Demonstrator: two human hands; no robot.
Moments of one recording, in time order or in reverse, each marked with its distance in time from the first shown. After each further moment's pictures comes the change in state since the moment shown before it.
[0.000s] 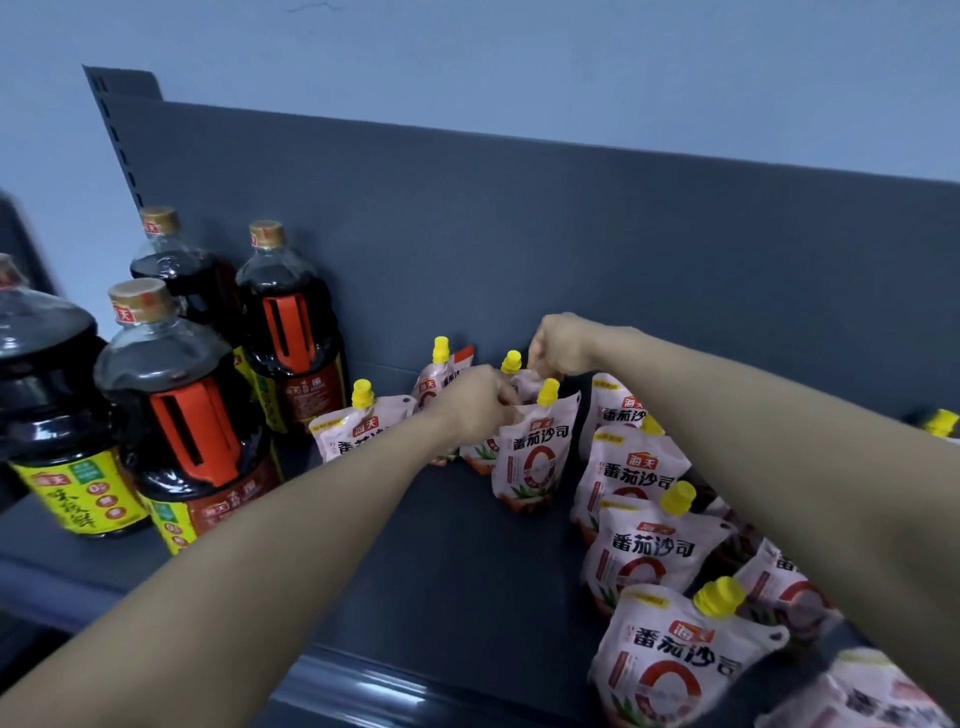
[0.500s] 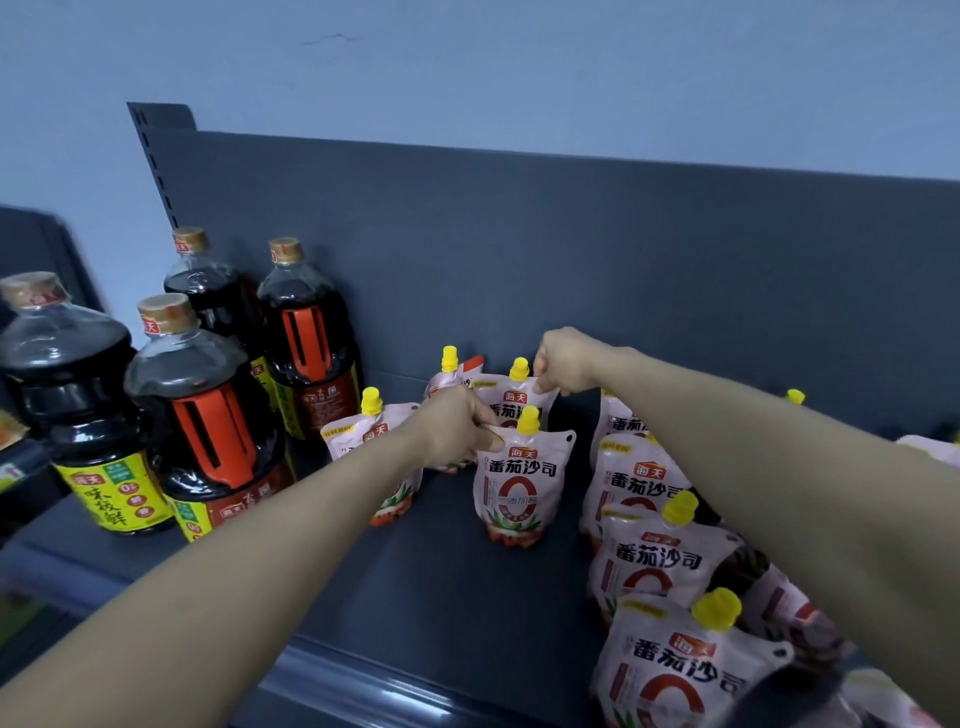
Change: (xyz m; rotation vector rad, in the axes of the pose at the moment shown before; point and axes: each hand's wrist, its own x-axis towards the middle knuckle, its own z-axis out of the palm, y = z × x) left_hand -0.023 -0.012 -0.011 -0.036 -0.026 -0.063; right_hand 0.004 0.003 0.010 -0.025 0.015 -0.030
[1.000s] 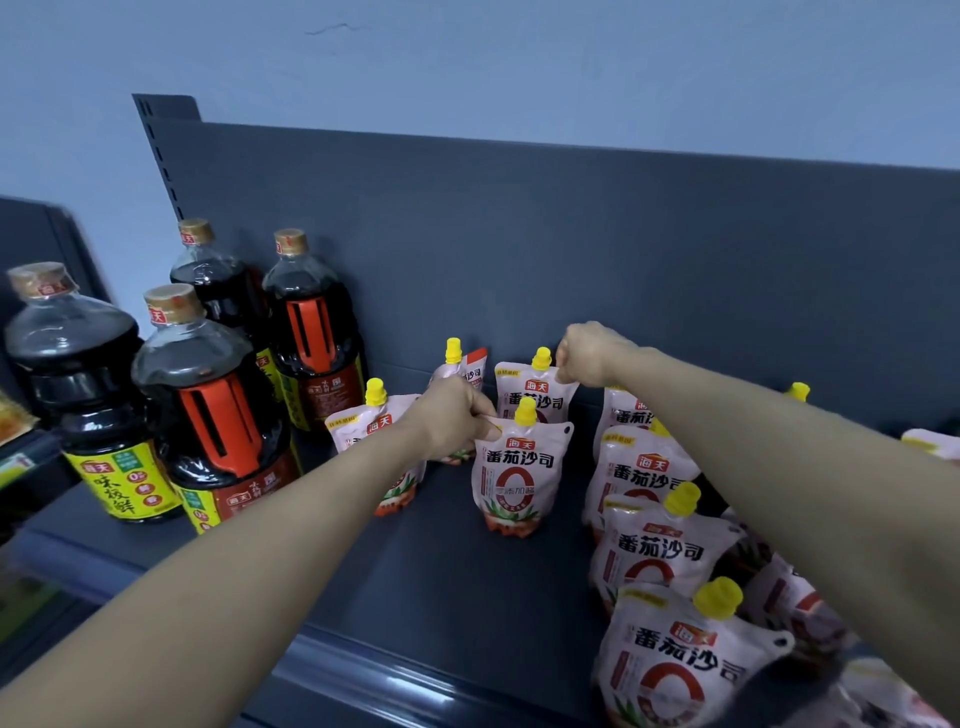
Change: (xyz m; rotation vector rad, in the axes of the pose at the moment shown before) left_hand -0.004 -0.003 0.000 -0.009 0.064 -0.039; right_hand -0.006 0.016 0.004 -0.003 0.080 0.095
